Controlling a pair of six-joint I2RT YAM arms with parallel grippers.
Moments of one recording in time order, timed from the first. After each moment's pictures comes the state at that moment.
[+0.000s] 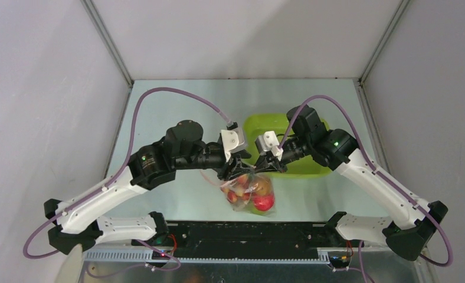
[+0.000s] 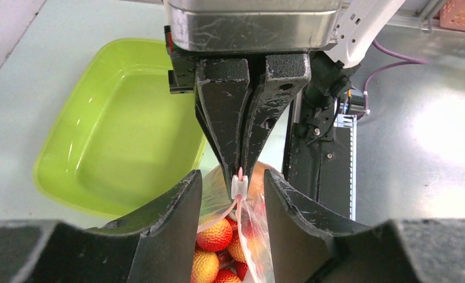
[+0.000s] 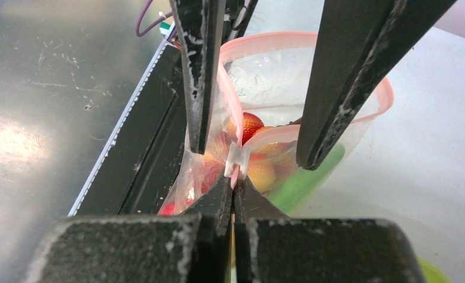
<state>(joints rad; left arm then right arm) -1.07 1.06 1.32 -0.55 0.30 0.11 0.75 1.17 1.29 -0.78 -0.98 -0.76</state>
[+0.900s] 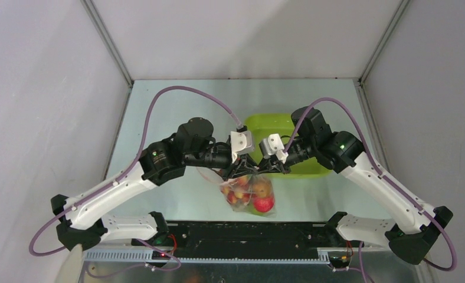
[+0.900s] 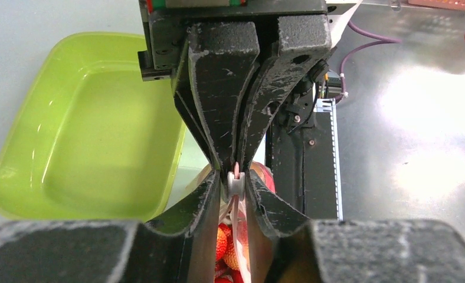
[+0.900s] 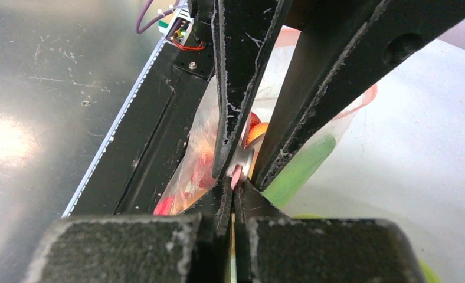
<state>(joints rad) -1.04 1.12 1.31 -0.55 0.44 0.14 0.75 1.13 1.29 -0.80 -0.97 -0.78</state>
